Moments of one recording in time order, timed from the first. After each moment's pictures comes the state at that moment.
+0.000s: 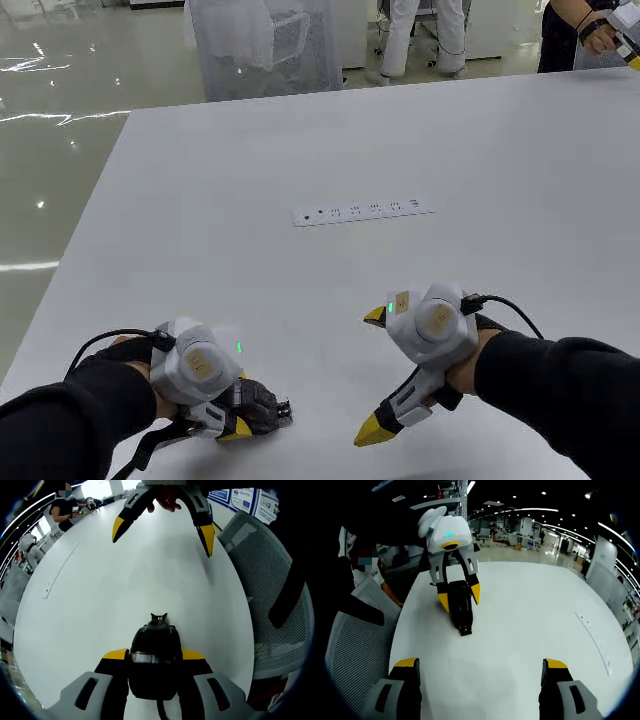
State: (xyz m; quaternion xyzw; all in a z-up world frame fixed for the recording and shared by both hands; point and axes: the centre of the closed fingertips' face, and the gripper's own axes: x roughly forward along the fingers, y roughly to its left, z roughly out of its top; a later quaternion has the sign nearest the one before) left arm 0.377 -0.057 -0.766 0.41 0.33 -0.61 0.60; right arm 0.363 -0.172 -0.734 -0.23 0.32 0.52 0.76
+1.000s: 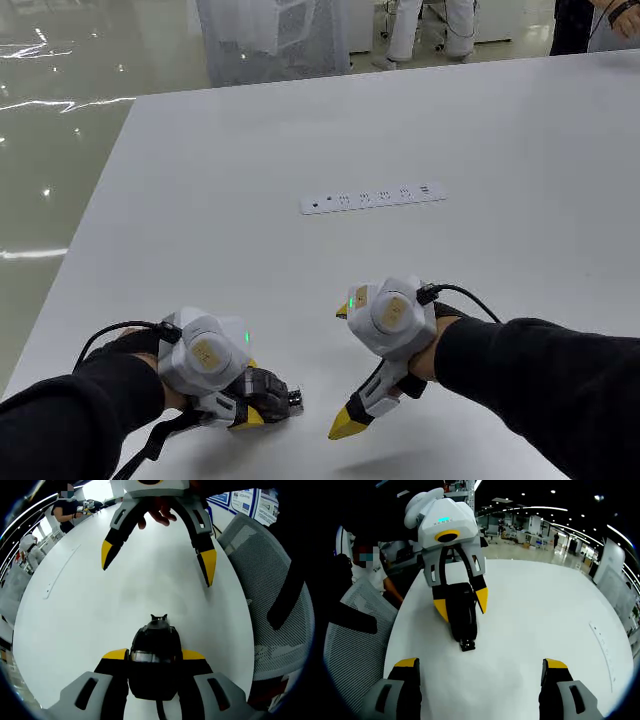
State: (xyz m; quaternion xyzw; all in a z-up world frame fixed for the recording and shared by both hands) left arm 0.377 -0.057 -0.767 0.40 0.32 -0.61 0.61; right arm 0.373 -0.129 -0.751 -0.25 0.32 0.55 0.73
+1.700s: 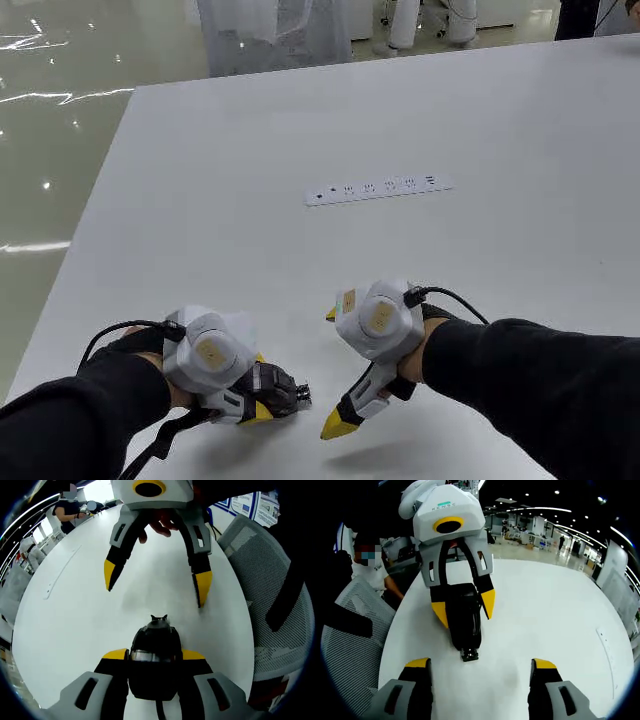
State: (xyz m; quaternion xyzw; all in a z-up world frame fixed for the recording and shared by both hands) left arm 0.376 -0.057 -0.767 0.39 0.32 -0.61 0.61; right arm 0.378 -0.105 -0.765 -0.26 0.31 0.55 0.73
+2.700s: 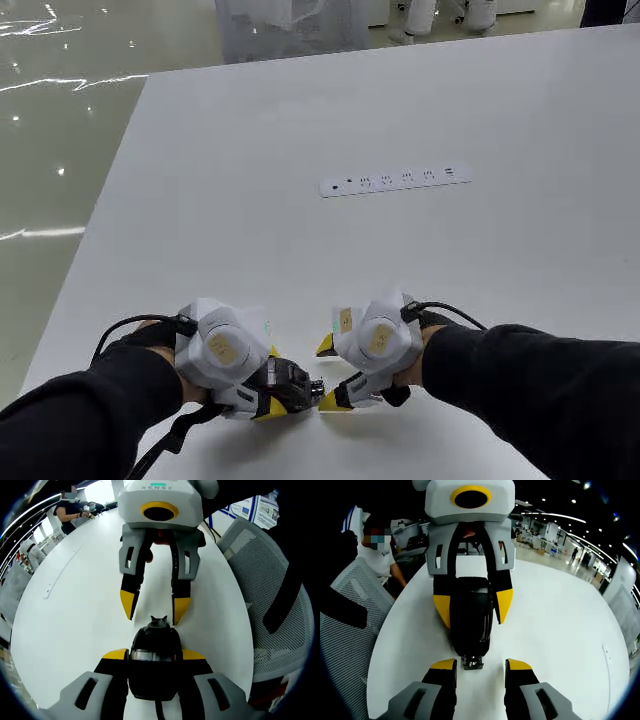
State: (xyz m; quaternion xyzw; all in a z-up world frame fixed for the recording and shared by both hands) left arm 0.377 -0.059 -0.767 0.38 0.32 -0.62 0.61; right arm 0.373 -0.085 -0.785 -0.30 0.29 0.59 0.69
